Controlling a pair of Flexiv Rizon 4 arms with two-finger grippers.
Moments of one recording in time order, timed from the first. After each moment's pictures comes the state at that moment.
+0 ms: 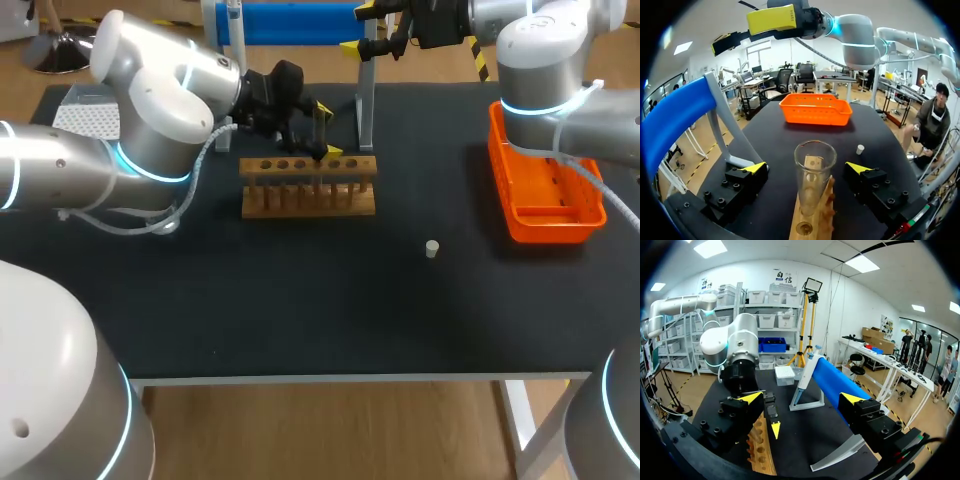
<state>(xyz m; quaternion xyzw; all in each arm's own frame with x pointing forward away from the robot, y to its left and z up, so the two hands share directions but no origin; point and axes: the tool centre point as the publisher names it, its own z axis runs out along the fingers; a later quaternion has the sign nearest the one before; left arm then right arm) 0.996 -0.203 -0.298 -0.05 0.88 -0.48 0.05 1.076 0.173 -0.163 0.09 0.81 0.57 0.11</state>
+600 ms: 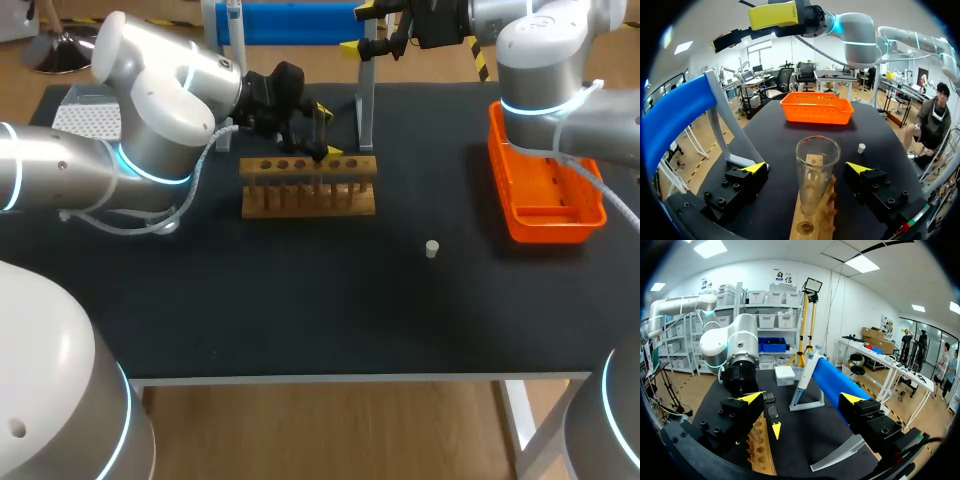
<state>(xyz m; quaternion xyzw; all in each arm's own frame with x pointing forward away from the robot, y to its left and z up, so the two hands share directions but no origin) 0.997 -0.202 -0.302 -0.06 0.88 -0.47 0.05 1.076 0.173 -0.163 0.09 0.81 0.57 0.11</state>
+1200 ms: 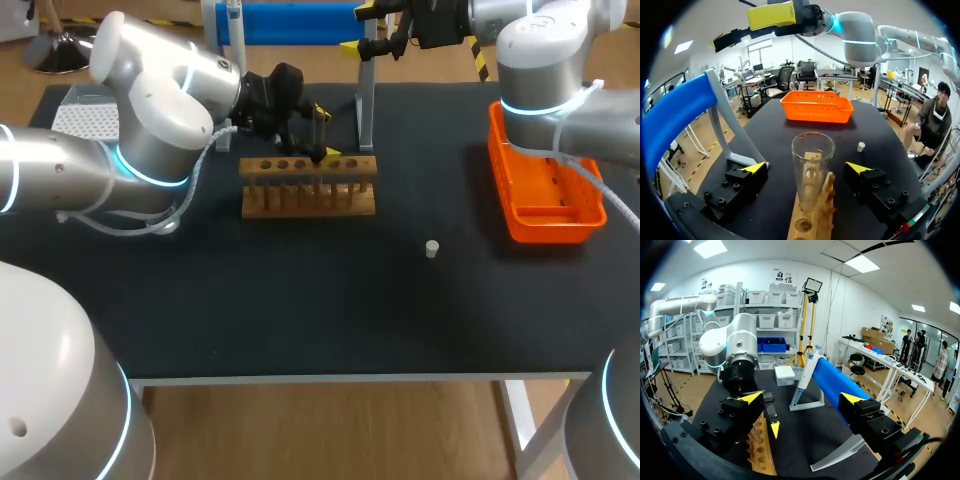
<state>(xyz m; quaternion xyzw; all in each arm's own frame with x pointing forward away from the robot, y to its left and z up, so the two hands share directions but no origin) 0.995 -0.199 -0.303 -0.06 0.88 -0.47 0.05 1.076 0.173 -0.163 0.09 0.81 0.57 0.11</state>
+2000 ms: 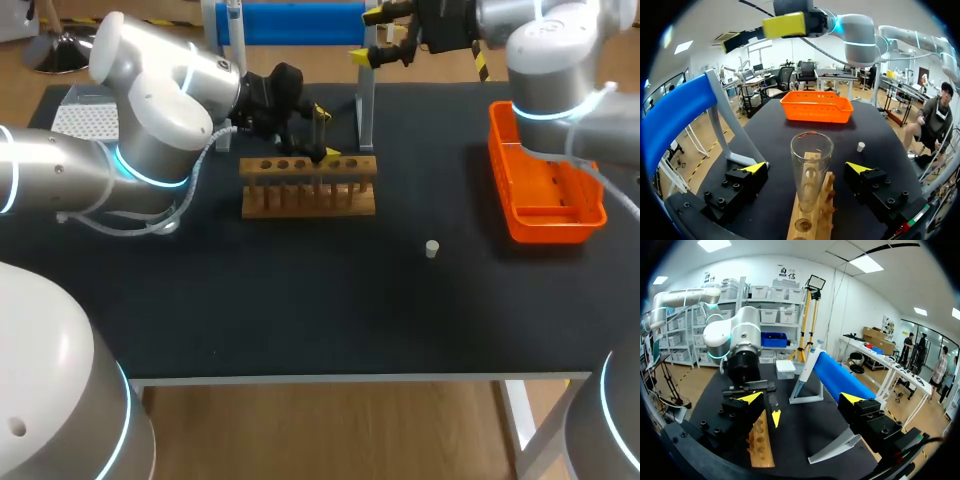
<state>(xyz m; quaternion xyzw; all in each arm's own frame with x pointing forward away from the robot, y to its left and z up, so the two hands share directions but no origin) 0.995 -0.199 -0.302 -0.06 0.88 -0.47 0.06 1.064 0.152 -0.171 0.08 0.82 0.55 0.12</state>
